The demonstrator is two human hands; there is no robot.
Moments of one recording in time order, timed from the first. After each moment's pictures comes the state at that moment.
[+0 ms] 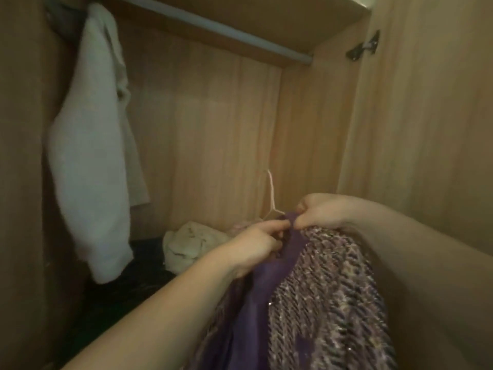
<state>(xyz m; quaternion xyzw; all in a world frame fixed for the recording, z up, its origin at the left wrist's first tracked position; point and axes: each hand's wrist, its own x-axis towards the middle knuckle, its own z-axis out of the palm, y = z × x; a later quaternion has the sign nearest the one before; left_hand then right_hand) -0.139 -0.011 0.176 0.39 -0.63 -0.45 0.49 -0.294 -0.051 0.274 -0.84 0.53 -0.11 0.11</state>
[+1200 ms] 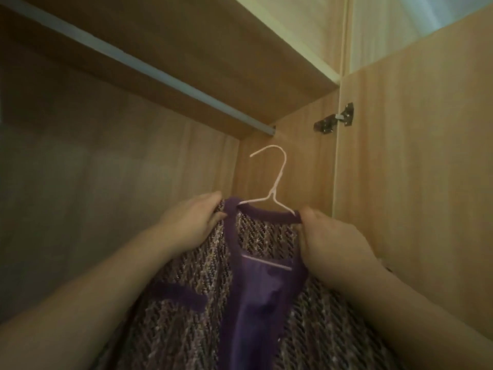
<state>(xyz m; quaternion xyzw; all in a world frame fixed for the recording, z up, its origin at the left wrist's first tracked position) -0.038 -0.329 0.364 0.40 -0.74 0.32 0.44 -0.330 -0.263 0.362 -0.72 0.44 -0.34 -0.41</state>
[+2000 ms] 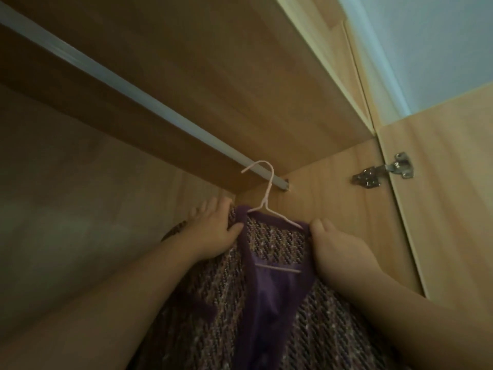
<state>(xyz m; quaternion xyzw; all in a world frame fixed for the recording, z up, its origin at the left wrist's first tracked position) 0.018 -0.506 0.518 0.41 -0.72 0.31 0.47 -0.246 -0.415 0.480 -0.62 0.52 -0.33 -0.49</state>
